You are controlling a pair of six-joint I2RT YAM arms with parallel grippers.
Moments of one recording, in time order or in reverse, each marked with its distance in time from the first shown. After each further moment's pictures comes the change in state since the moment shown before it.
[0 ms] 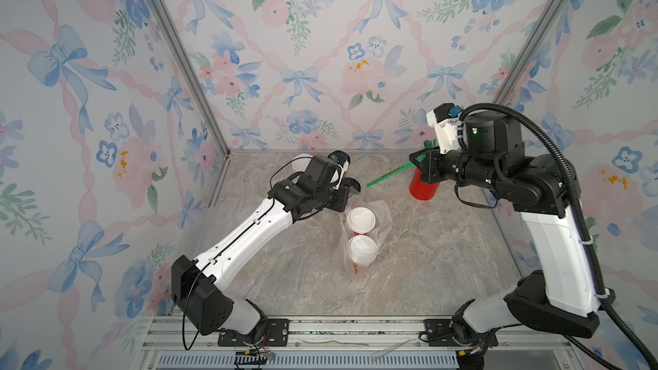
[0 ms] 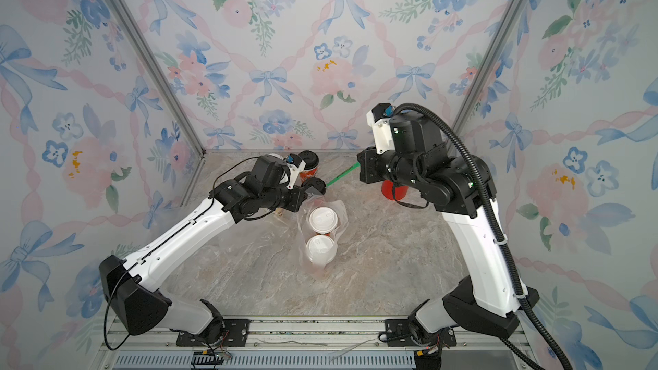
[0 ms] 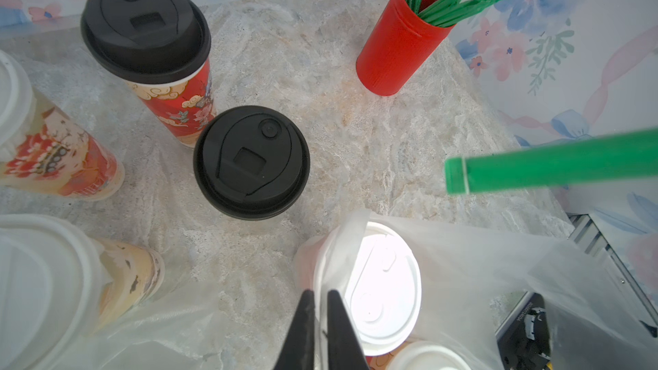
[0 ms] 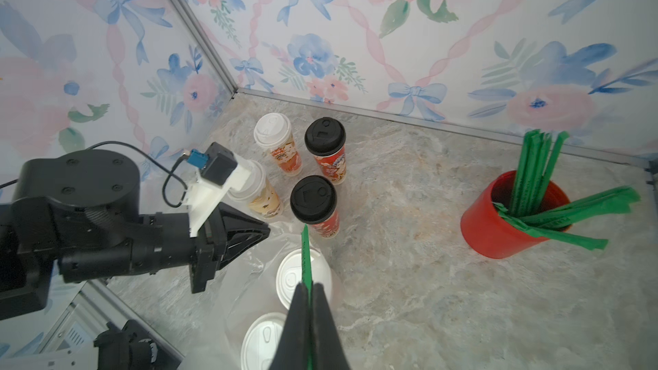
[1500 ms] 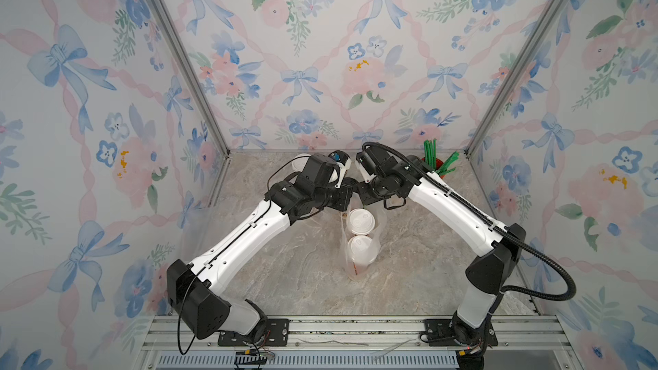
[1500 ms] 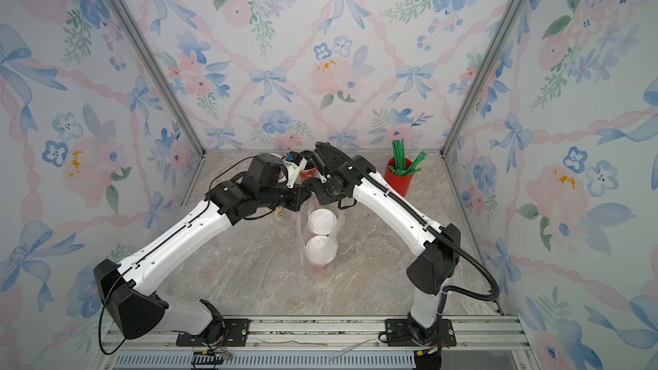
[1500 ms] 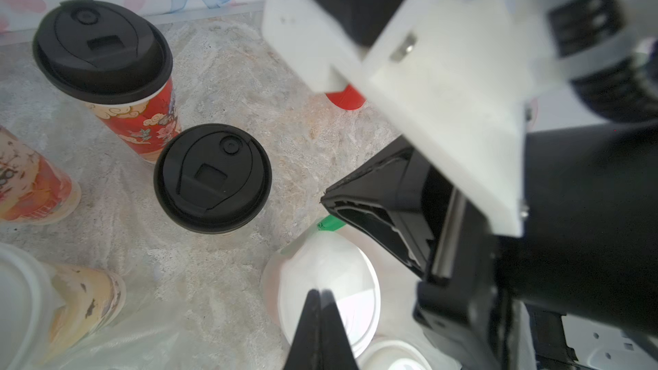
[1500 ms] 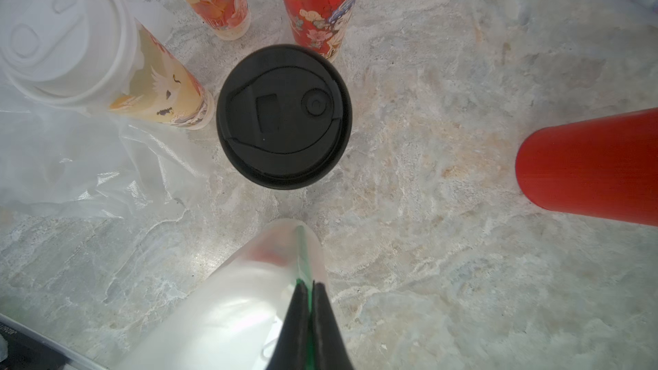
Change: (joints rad) left arm -0.007 -0.028 -0.008 0.052 0.079 -0.027; right arm 0.069 0.328 -0.397 0.192 0.091 -0.020
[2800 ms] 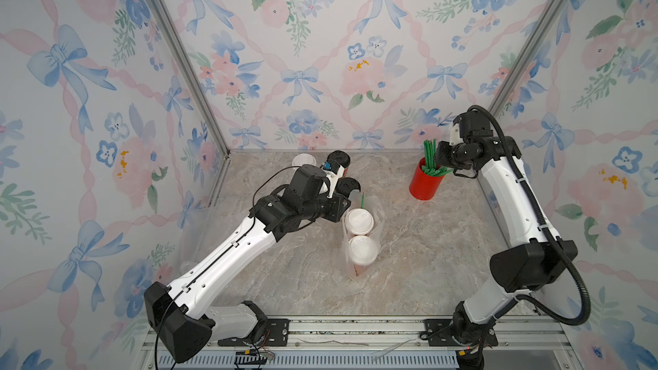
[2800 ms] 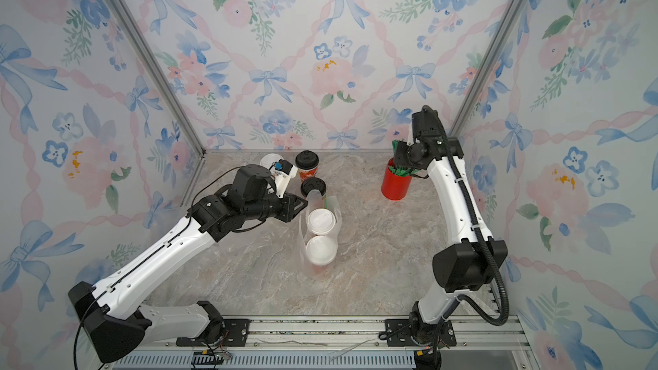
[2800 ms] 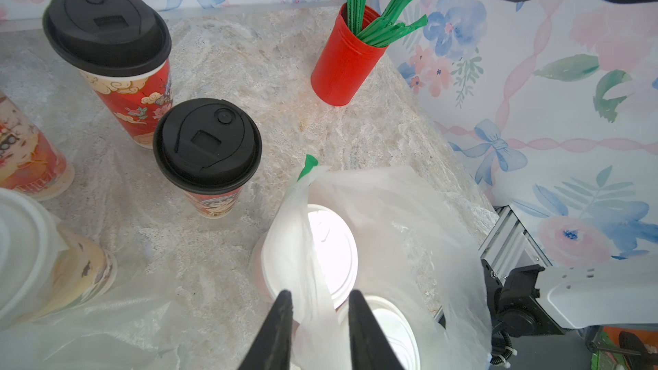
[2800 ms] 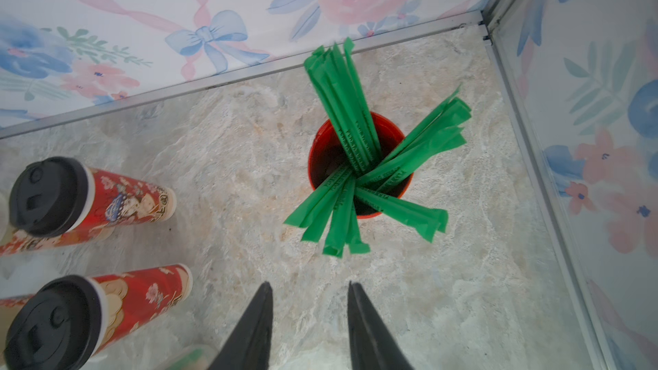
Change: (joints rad) left arm -0.020 -0.160 -0.128 0.021 0.007 -0.043; right arm -0.681 -0.085 0.024 0.105 -0.119 -0.026
